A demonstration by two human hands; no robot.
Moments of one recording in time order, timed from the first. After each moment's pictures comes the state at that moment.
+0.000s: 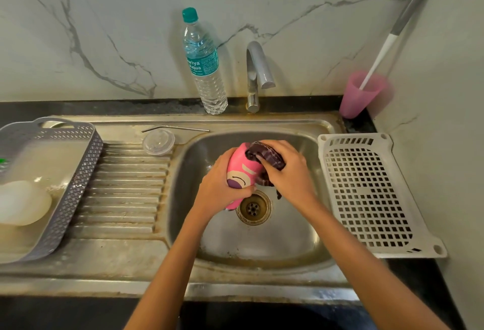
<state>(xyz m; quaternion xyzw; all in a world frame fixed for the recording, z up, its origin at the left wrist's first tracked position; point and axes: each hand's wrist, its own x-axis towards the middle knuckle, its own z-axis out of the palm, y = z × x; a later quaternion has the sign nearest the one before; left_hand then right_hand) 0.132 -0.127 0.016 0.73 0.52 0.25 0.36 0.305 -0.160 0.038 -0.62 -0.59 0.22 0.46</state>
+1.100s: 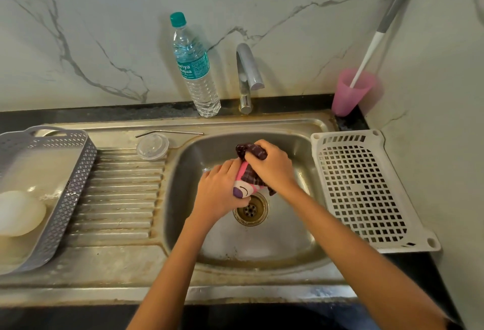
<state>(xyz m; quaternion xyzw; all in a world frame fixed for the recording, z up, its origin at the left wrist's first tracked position) 0.140 -0.123 -0.003 0.87 0.47 0.15 0.06 0.296 -0.133 0.028 -0.73 -0.52 0.29 0.33</state>
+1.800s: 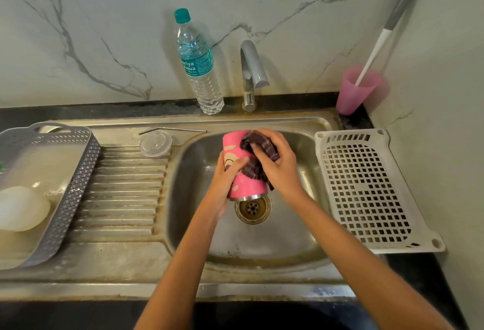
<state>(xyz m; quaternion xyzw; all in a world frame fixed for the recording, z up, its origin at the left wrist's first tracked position) 0.162 -0.130 0.020 0.38 0.46 0.38 0.71 0.294 -0.145 0.031 -0.55 -0.49 0.34 0.58</state>
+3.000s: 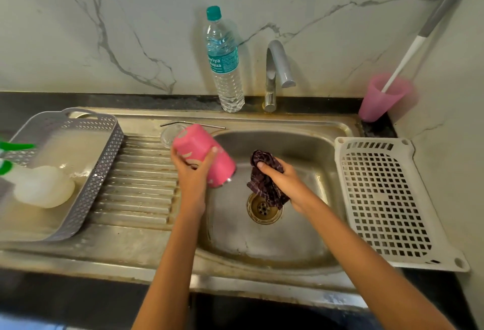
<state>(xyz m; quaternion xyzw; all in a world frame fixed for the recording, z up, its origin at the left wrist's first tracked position) 0.091 -0.118 0.013 0.35 0.56 0.56 0.50 0.284 -0.146 0.009 -0.59 -0.35 0.60 0.41</state>
